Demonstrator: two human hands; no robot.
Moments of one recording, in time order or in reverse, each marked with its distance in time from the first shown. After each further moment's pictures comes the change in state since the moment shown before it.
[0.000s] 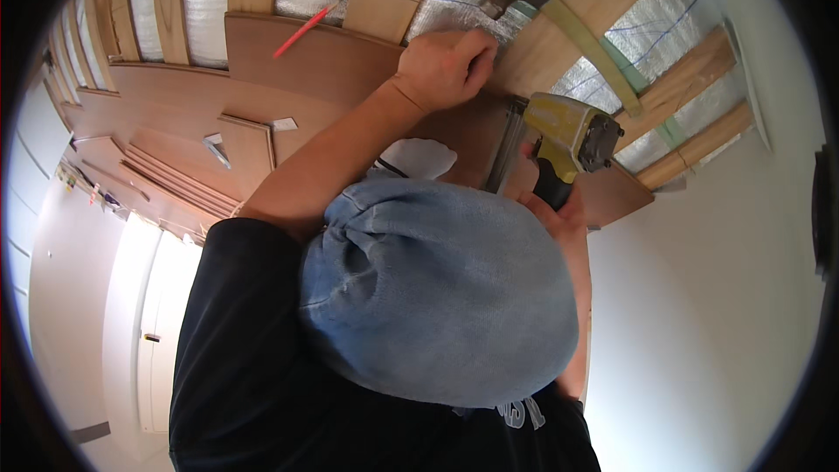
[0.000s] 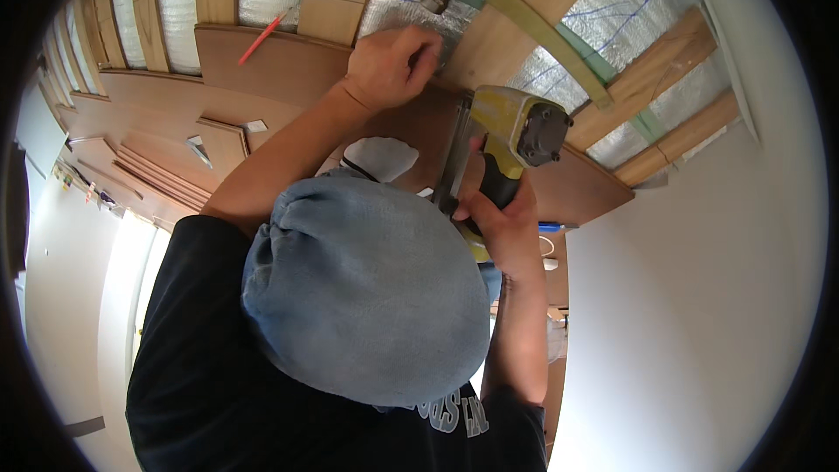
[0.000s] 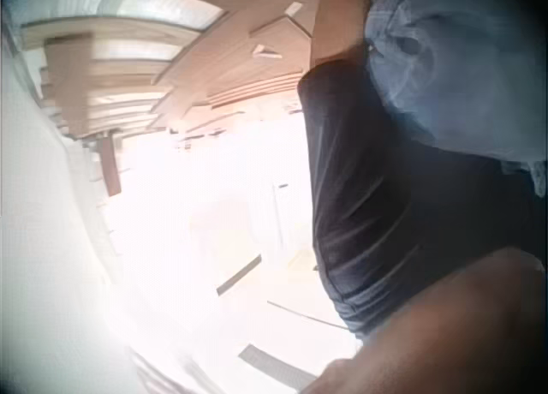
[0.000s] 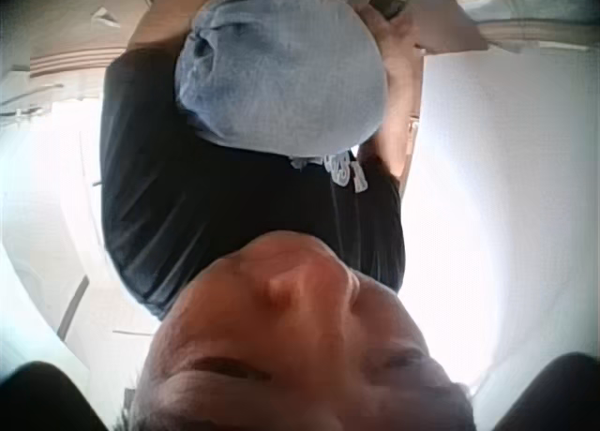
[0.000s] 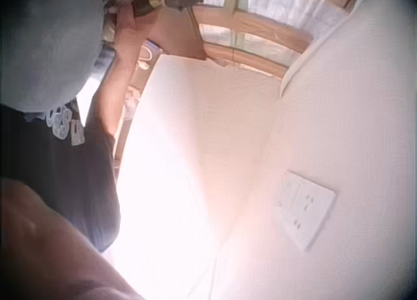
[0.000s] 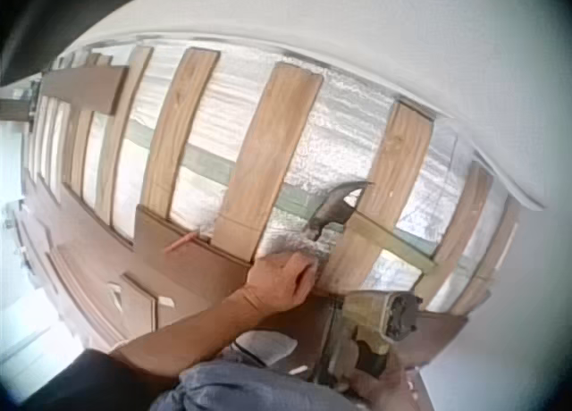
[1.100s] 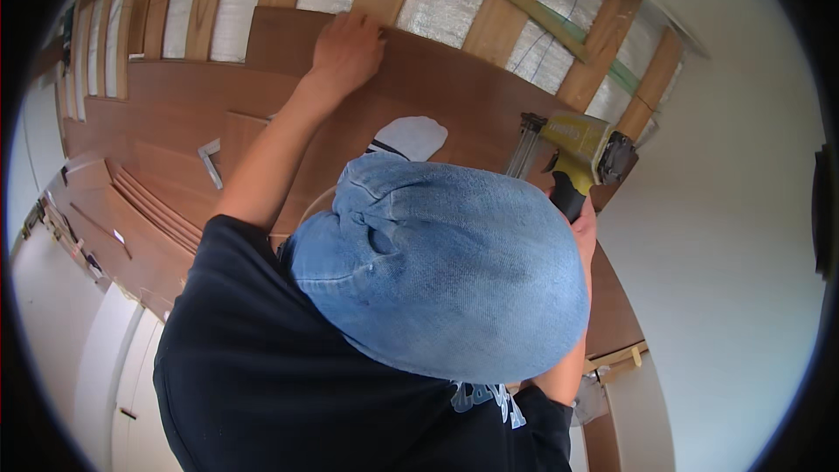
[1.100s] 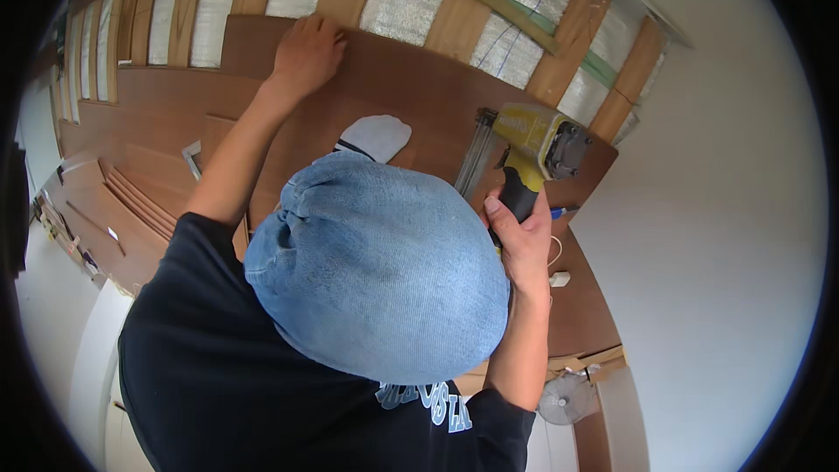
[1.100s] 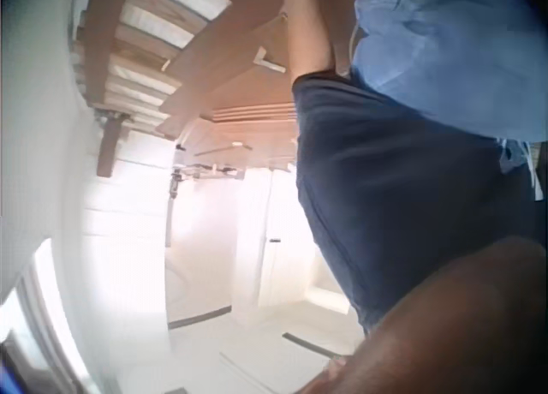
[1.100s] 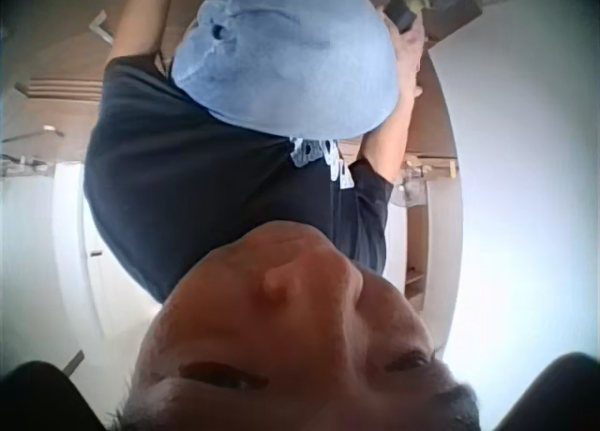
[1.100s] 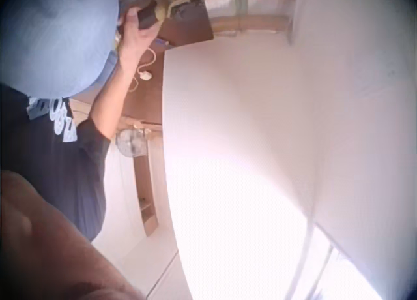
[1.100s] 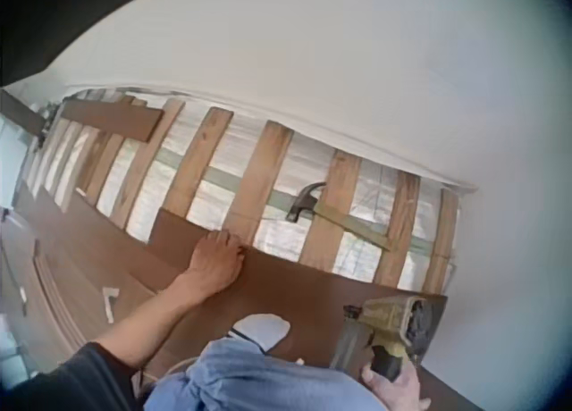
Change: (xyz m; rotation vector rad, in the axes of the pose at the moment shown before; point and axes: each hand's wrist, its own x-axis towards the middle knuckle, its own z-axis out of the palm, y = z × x) left_hand -0.068 -0.007 -0.108 0.733 -0.049 0.092; right_hand -0.113 0.133 -0.049 0.018 0.105 -0.455
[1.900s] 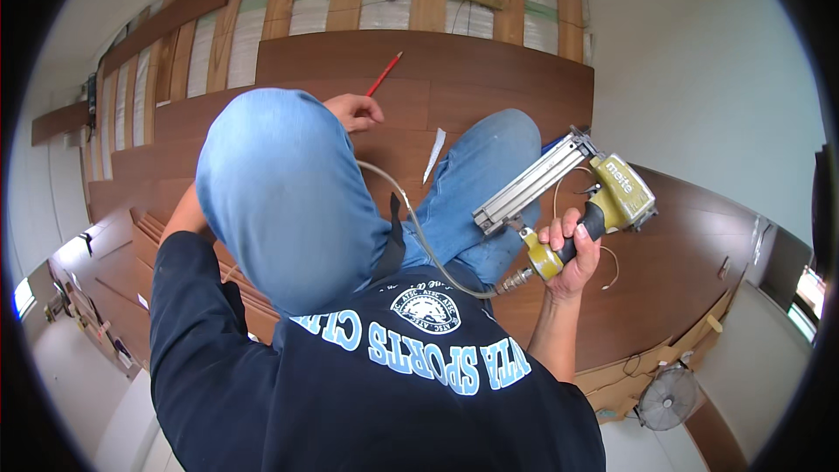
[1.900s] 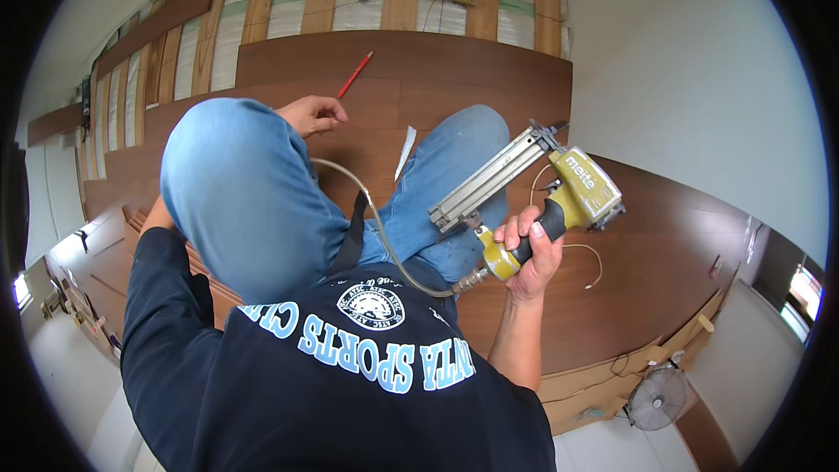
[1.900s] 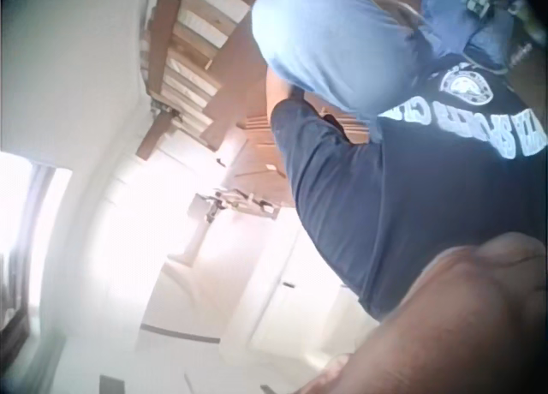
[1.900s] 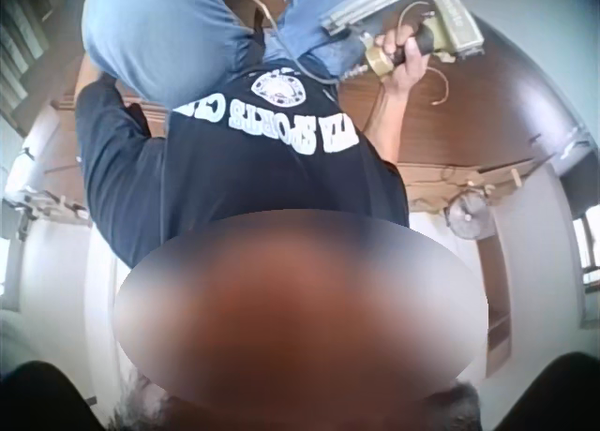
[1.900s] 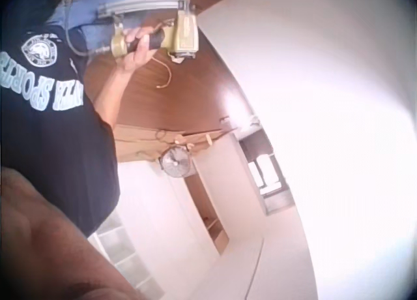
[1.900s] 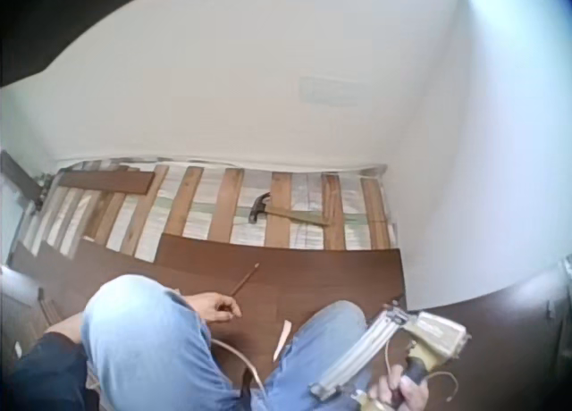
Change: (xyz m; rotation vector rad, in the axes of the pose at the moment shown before) left_hand -0.113 0.060 -0.078 -0.739 -1.002 -0.043; right_hand -0.184 0.198 -0.063 0.933 -0.052 -0.608
